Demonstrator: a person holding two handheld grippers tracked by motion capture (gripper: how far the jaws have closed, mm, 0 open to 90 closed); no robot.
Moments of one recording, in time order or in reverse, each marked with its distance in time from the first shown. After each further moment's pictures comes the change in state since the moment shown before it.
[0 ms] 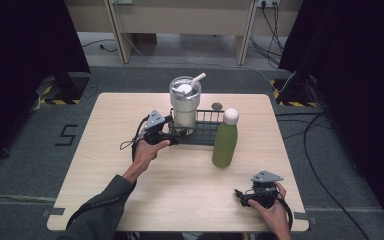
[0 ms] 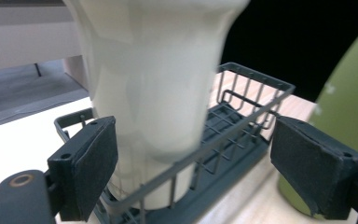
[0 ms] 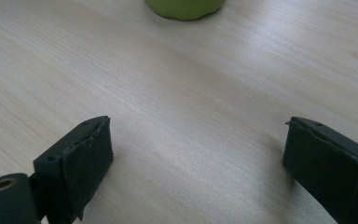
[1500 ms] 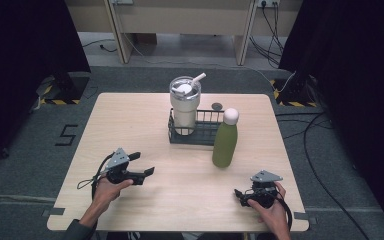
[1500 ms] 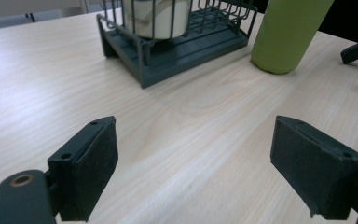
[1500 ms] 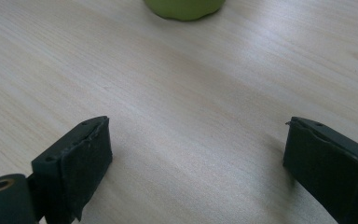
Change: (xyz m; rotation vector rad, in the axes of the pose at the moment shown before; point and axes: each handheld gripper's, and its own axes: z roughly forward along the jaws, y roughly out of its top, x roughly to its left) left arm -0.001 -0.084 -0.129 0.148 0.007 -0.017; right arm 0.001 0.001 0.001 0.002 -0.005 0.003
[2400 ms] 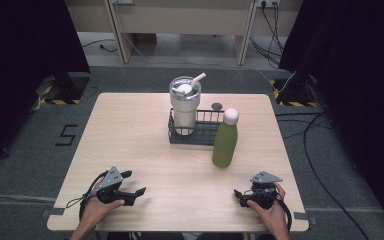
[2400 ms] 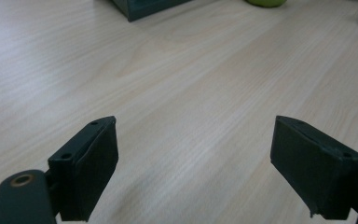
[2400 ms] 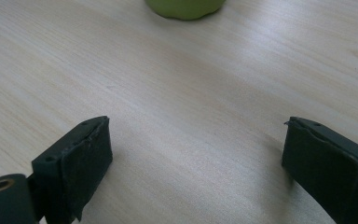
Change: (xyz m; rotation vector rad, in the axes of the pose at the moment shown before) left arm -0.021 -0.036 -0.034 0.141 0.018 0.047; right arm 0.004 -0.001 -0.001 -0.001 -0.013 0.008
